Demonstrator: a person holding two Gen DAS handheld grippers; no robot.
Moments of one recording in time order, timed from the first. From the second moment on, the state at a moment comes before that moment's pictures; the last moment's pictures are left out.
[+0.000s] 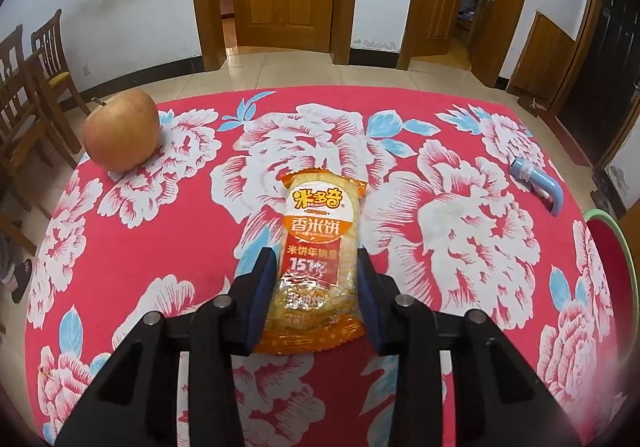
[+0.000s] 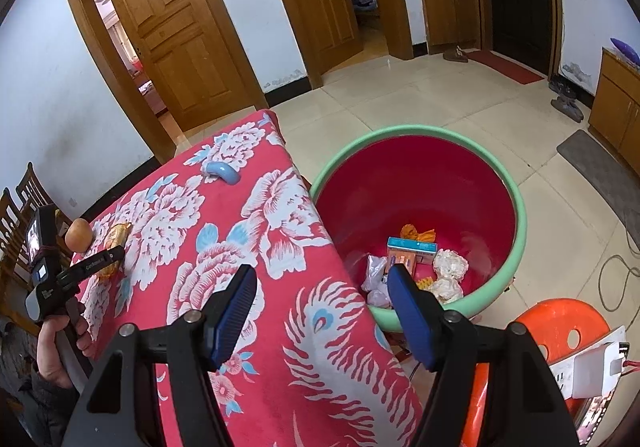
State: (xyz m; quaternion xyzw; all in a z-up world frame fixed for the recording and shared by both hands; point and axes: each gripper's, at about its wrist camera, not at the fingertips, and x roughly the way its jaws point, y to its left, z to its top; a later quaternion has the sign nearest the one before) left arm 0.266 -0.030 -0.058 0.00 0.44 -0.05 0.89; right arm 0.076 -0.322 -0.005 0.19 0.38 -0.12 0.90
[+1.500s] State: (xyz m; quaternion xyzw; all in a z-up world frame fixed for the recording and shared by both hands) left arm 0.263 -0.010 -0.058 -0.04 0.44 -0.05 0.90; right arm 0.298 -0.255 -0.046 0.06 0.44 0.03 0.90
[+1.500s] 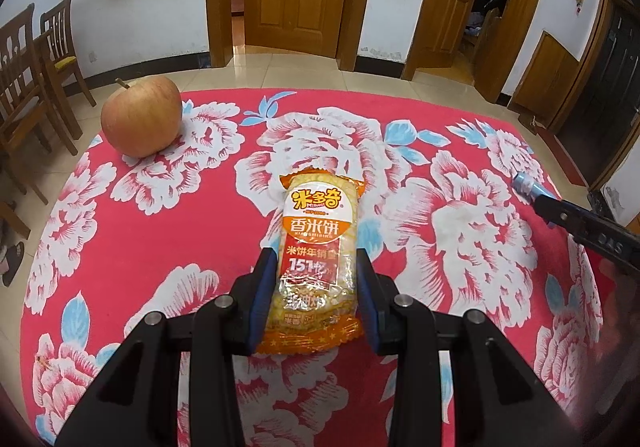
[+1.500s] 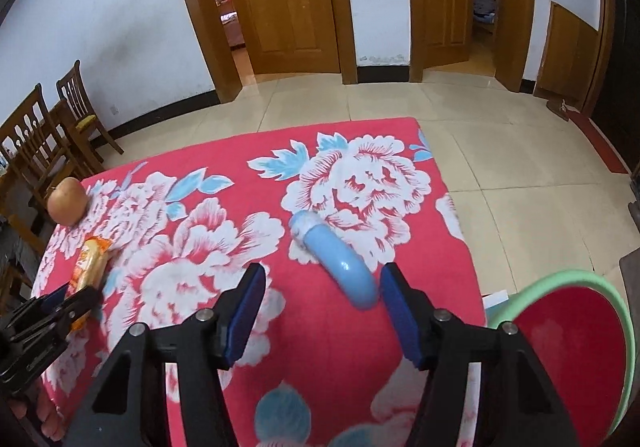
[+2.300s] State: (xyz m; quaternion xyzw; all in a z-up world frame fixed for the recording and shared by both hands) left arm 0.254 -0.026 -0.052 -0.02 0.43 -0.06 0.90; right arm 0.234 -0.257 -0.021 0.09 0.40 0.03 0.91
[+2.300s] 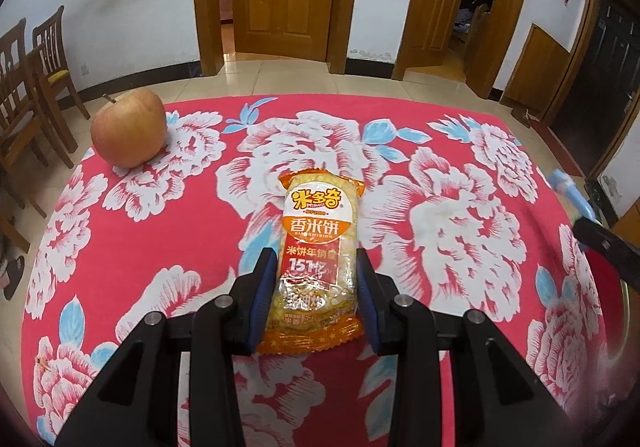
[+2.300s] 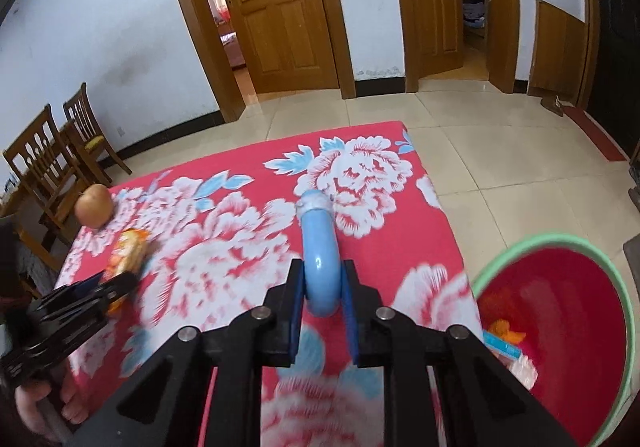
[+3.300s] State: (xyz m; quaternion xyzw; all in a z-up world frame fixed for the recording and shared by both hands) left arm 0.181 -0.094 0.004 0.00 0.41 -0.15 0.90; right arm 0.090 -0.322 0.007 0.20 0.36 -0.02 0.91
